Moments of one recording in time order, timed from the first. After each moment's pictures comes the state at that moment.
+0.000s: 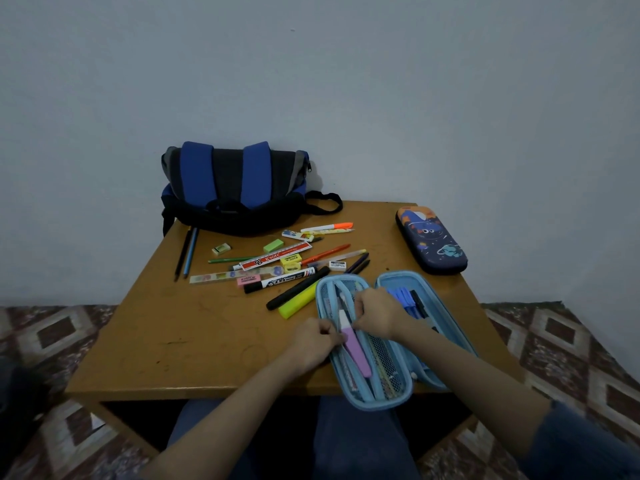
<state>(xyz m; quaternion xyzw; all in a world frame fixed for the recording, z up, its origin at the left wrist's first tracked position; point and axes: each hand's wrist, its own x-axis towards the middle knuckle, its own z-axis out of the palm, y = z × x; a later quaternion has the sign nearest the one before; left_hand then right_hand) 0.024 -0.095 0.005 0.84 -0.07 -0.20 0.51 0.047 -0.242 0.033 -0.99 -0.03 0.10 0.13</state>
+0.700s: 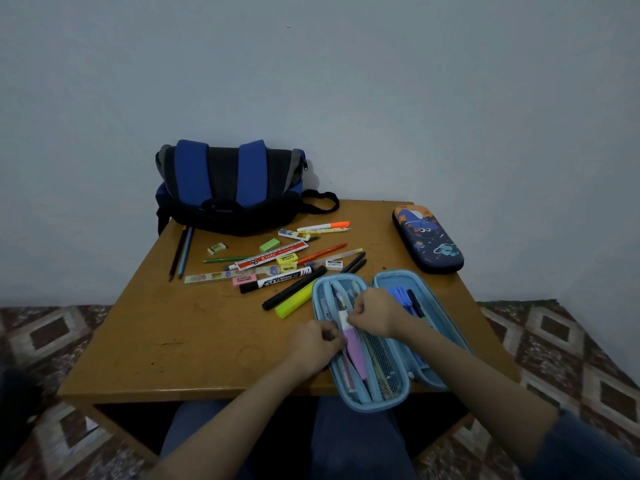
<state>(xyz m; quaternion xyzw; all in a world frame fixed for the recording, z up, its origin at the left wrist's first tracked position) 0.027 -0.101 -0.010 0.88 -0.13 -0.12 0.43 0.045 -0.249 0.031 -0.97 -0.04 0.11 0.21</state>
